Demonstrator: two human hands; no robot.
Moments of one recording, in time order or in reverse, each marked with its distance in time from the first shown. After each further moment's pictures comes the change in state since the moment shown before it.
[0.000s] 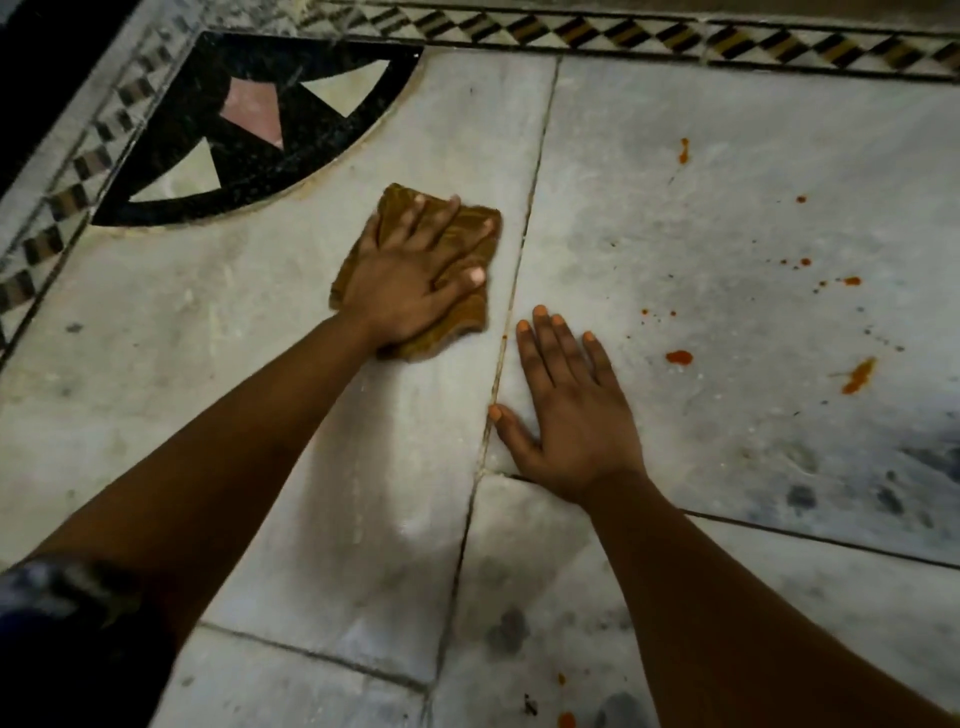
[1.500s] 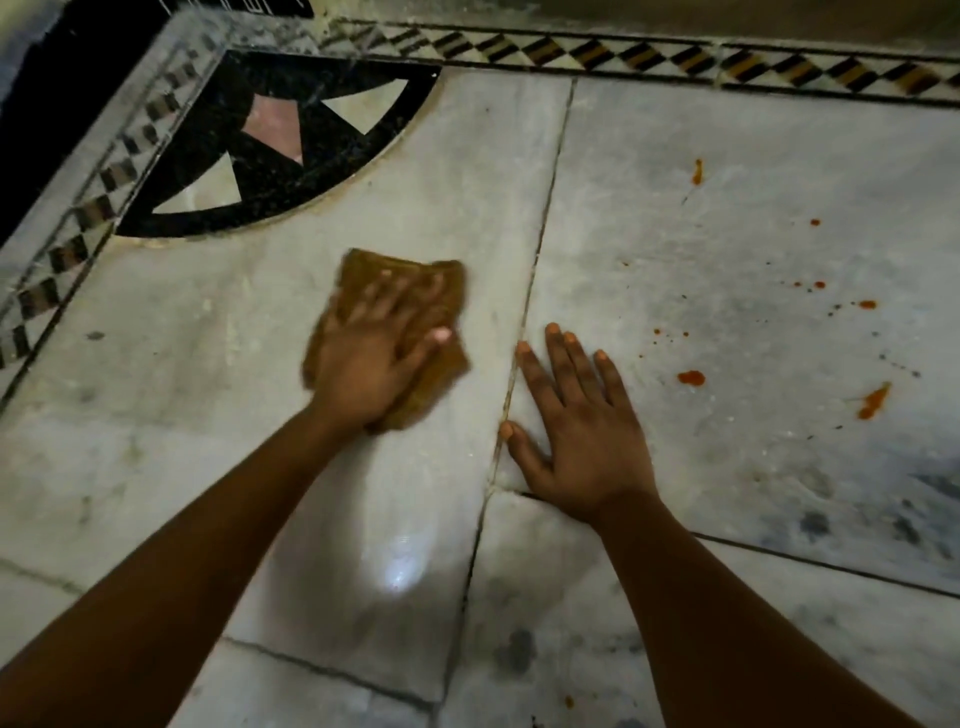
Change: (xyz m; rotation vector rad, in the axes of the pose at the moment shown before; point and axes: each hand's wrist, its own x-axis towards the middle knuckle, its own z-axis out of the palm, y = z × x) left_hand -0.069 0.003 0.007 -0.082 0.119 -0.139; right_hand -0.001 0.000 -0.002 0.021 0.015 -0.010
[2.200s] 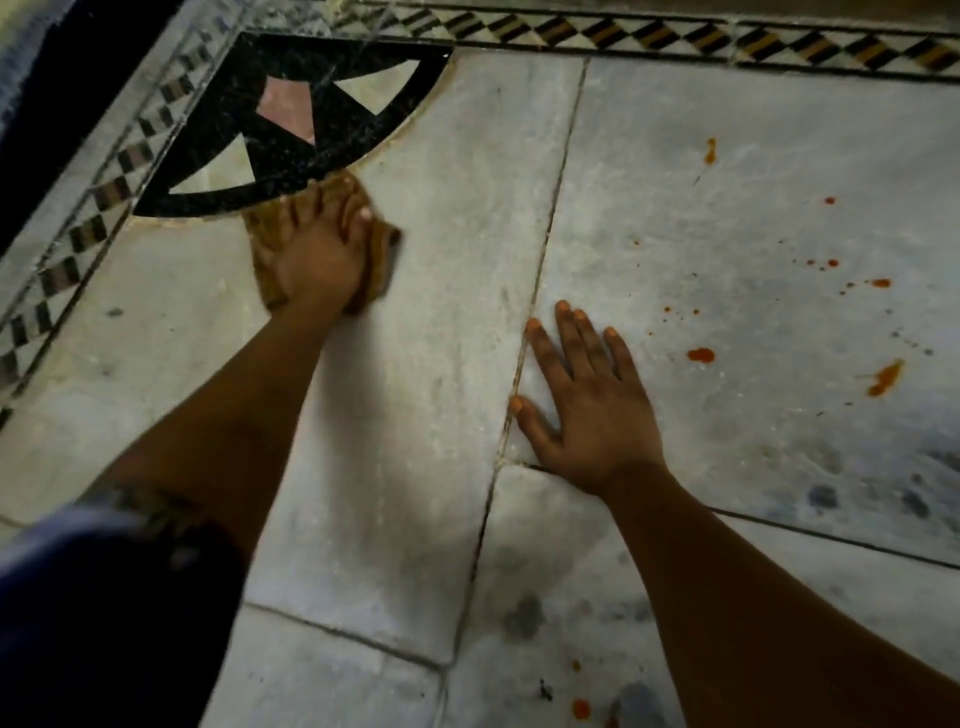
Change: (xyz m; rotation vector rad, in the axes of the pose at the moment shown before) left_hand 0.066 -0.059 -0.007 0.016 0.066 -0.501; right_hand 0.000 0.002 0.005 -0.050 -0.009 -0.002
